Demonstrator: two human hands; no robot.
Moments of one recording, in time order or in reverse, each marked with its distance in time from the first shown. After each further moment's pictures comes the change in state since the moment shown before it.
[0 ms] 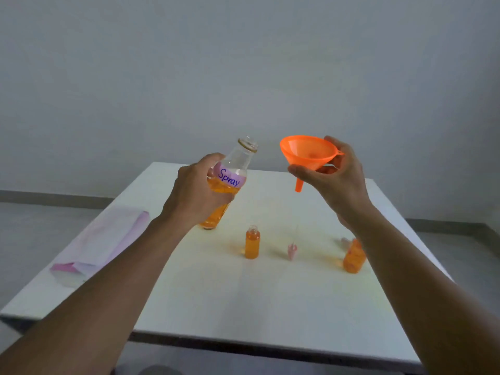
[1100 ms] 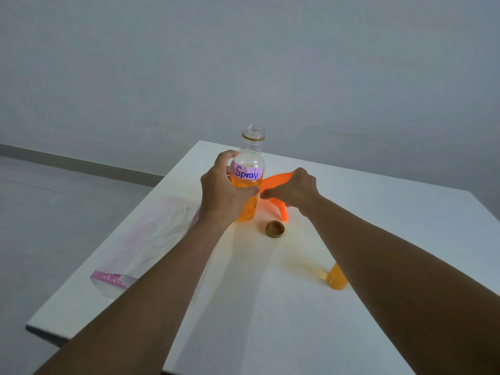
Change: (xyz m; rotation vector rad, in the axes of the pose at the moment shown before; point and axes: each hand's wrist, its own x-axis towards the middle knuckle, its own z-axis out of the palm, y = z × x) left_hand 0.053 -0.155 0.021 -0.247 0.207 -0.310; right_hand 0.072 0.095 0.276 -0.607 -0.360 0.413
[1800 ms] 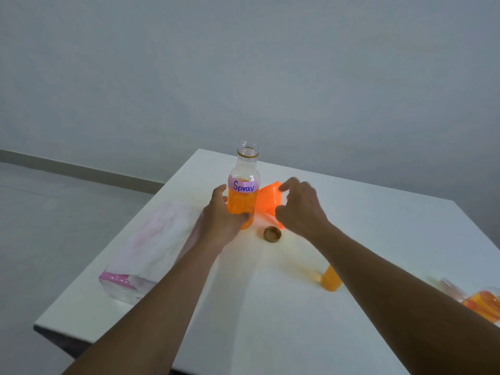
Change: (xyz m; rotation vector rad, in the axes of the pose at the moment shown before) left_hand -0.016 -0.034 0.005 -0.057 -0.177 -0.267; right_hand -0.068 0.012 -0.019 -0.178 0.070 -0.333
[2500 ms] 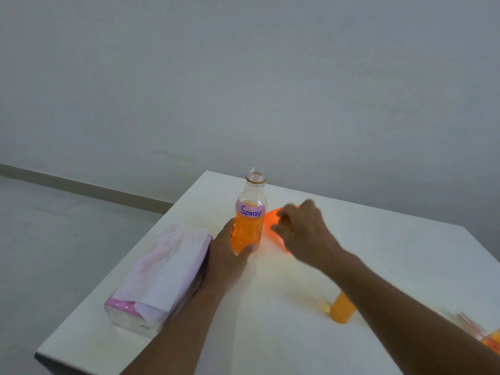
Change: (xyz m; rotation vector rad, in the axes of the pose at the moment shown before) left_hand 0.002 -0.037 0.013 -0.036 0.010 0.255; right_hand -0.003 -0.005 -0.006 -0.206 0.076 -0.319
